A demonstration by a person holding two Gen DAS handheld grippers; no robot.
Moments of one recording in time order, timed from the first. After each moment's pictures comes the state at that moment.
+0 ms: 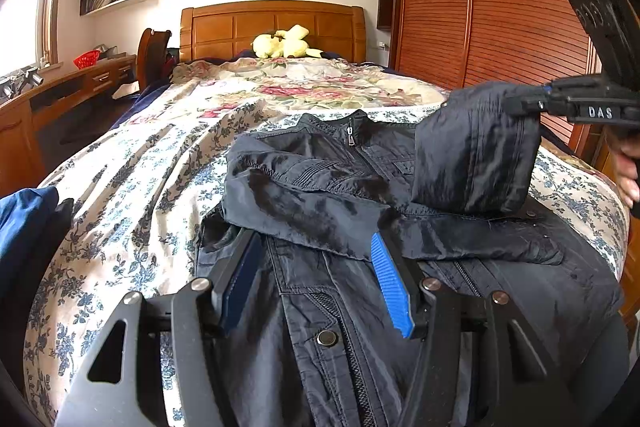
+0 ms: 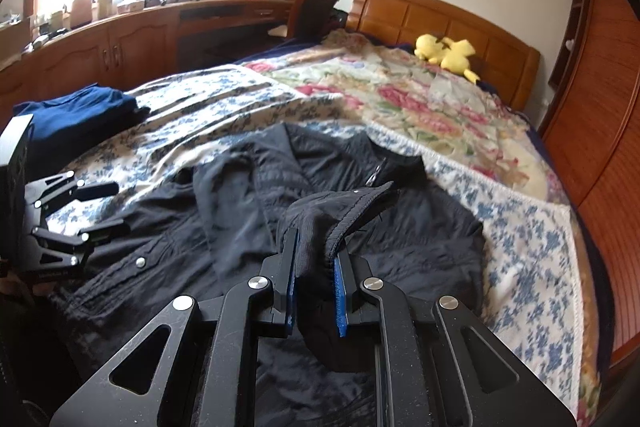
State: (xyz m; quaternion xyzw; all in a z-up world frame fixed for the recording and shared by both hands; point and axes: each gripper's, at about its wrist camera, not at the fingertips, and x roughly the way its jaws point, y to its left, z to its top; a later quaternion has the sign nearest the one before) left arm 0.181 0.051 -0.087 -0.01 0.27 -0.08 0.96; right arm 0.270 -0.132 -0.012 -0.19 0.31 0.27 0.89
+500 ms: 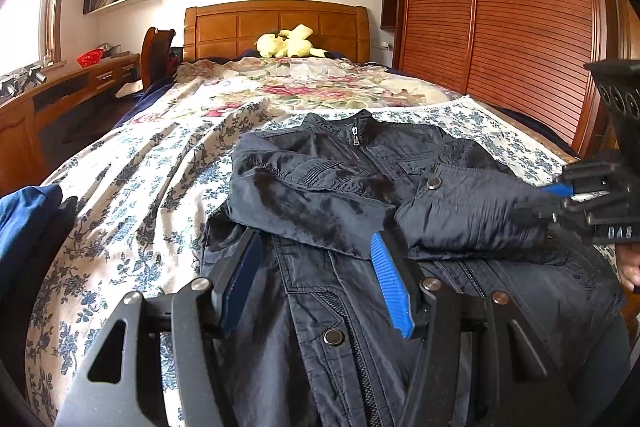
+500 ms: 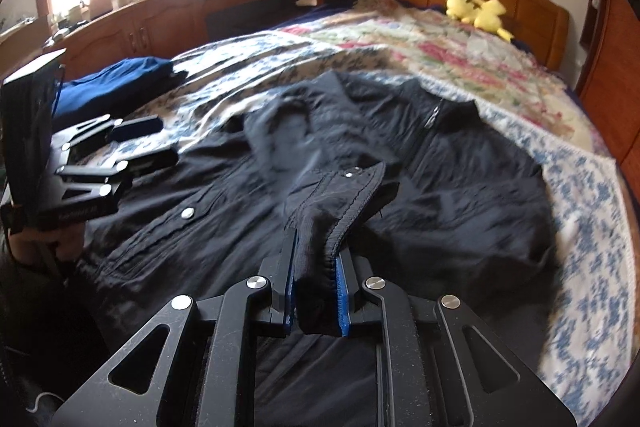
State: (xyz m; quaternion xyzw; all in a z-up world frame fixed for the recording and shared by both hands) left arm 0.183 0.056 -0.089 -0.01 0.27 -0.07 0.96; right arm 0.234 -0.118 -0.073 -0.15 0.38 0.32 0.86
